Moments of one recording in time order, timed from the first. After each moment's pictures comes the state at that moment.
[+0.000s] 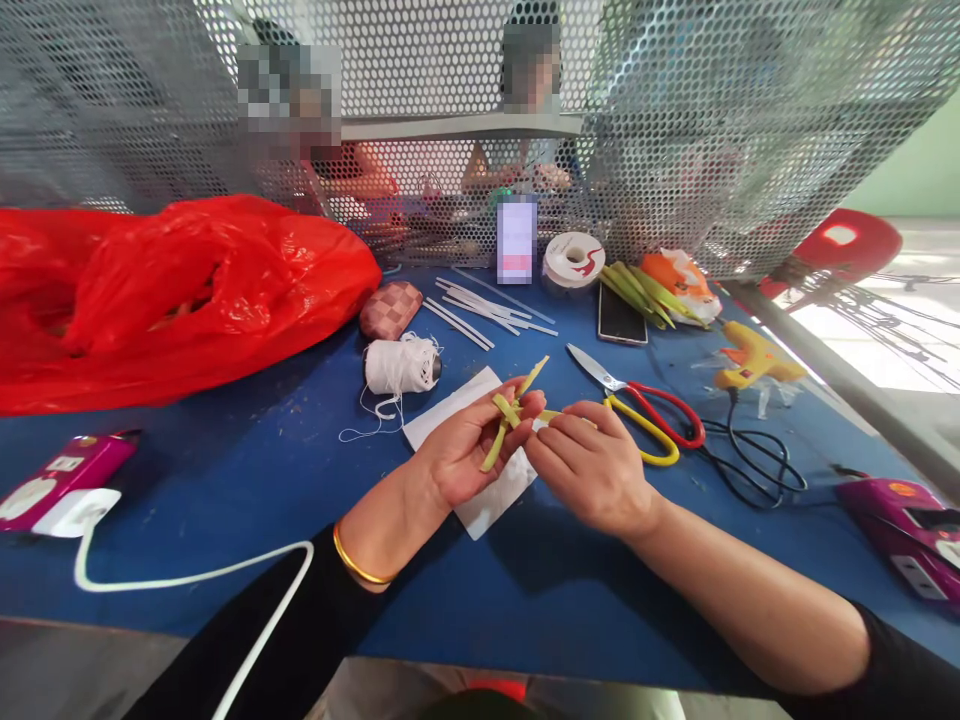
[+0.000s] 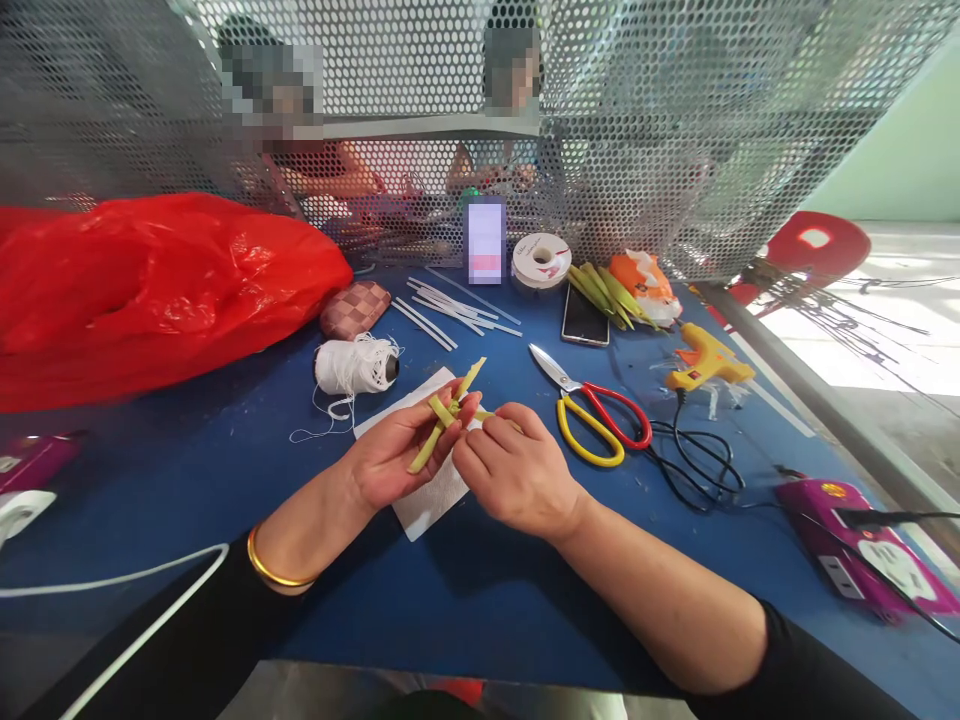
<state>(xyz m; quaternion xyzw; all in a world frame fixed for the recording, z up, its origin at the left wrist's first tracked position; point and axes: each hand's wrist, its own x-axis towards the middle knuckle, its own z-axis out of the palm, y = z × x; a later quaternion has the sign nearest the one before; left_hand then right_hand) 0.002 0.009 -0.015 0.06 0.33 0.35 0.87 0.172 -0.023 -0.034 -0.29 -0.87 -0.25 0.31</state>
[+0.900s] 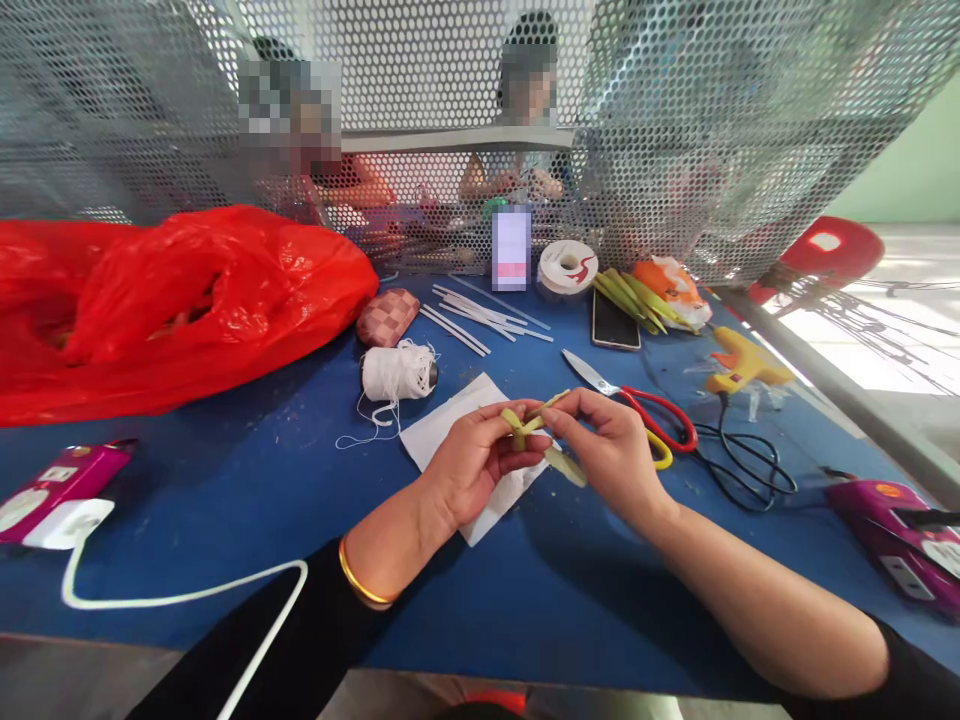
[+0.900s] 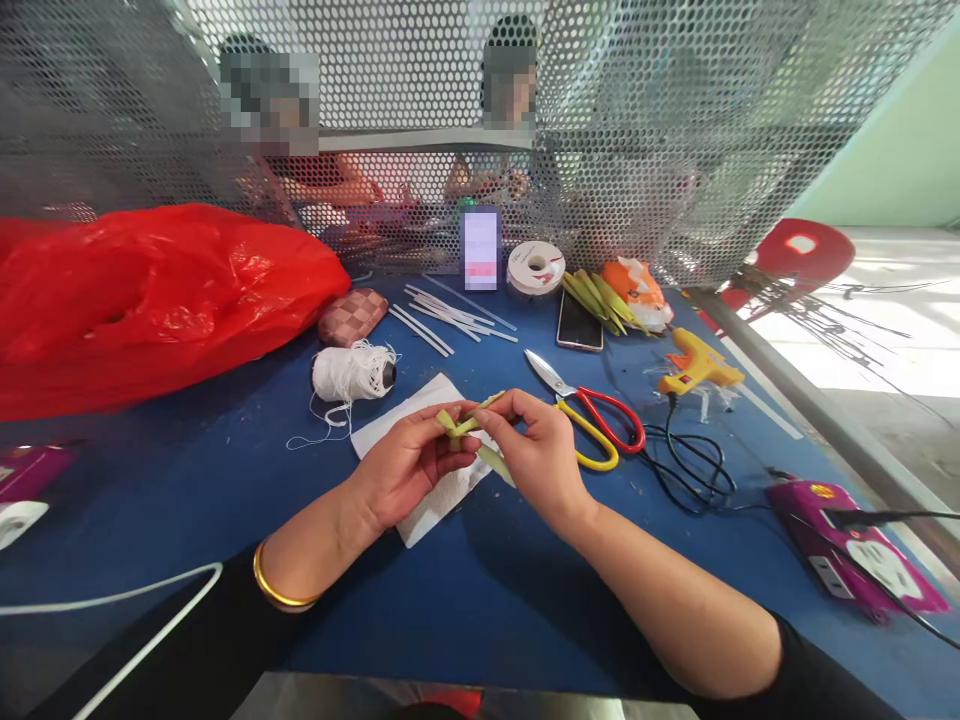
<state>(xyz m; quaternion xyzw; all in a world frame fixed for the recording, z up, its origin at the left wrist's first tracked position) 0.019 -0.006 -0.016 0.23 0.41 0.41 0.78 0.173 -0.018 -0.029 -0.51 -0.60 0.35 0.51</state>
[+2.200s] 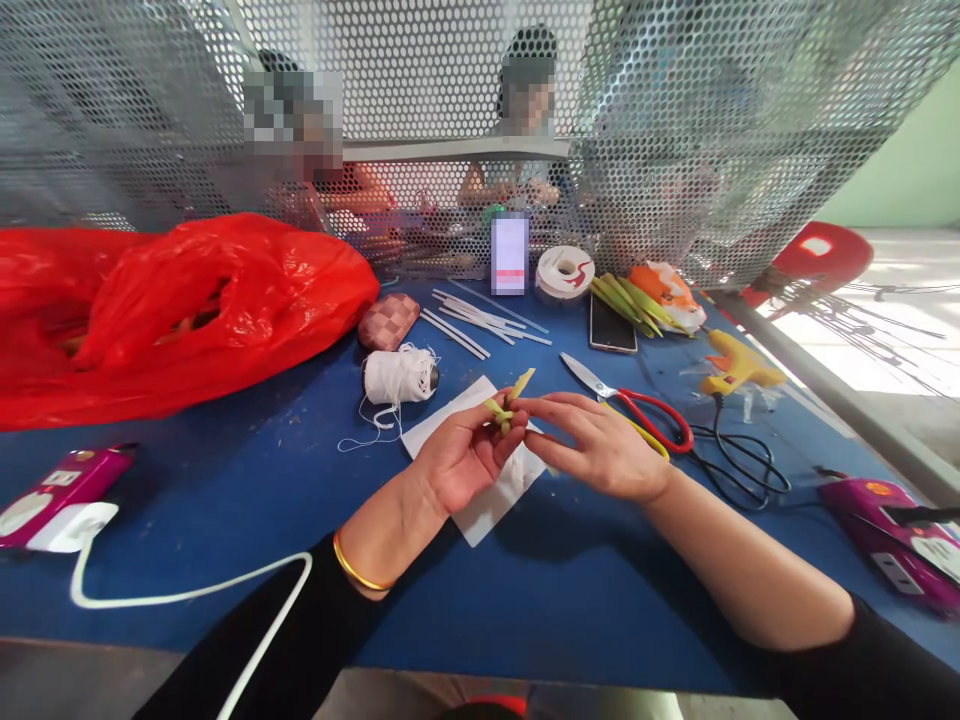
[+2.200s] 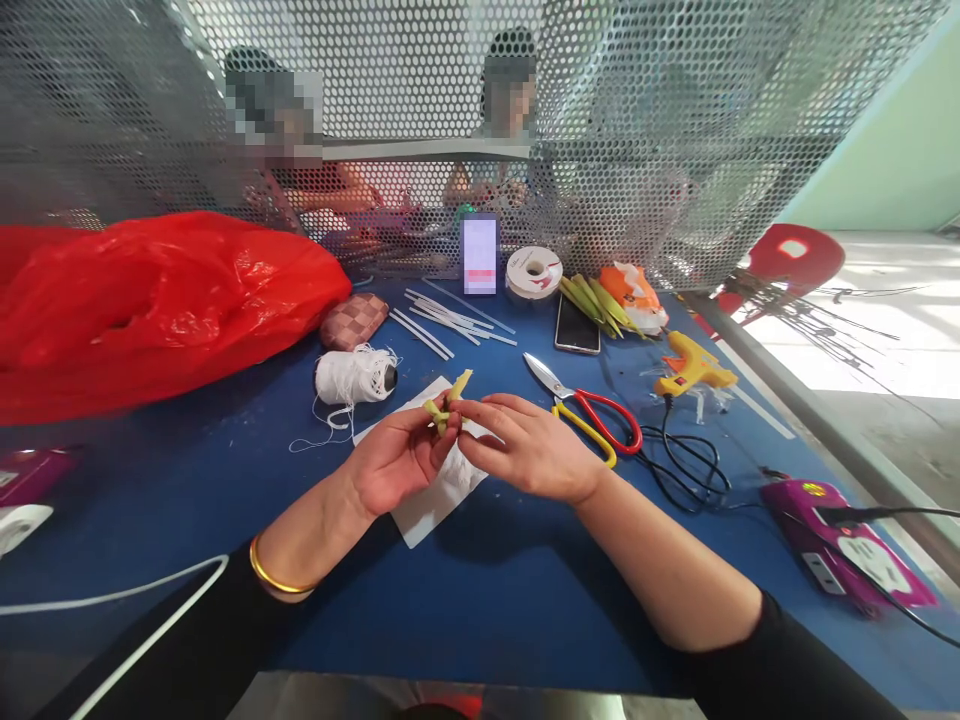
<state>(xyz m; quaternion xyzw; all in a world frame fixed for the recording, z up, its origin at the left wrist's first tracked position) 0.006 0.005 -0.012 0.04 0.36 0.42 0.83 0.201 0.006 -0.032 -0.19 -0.91 -0.19 0.33</state>
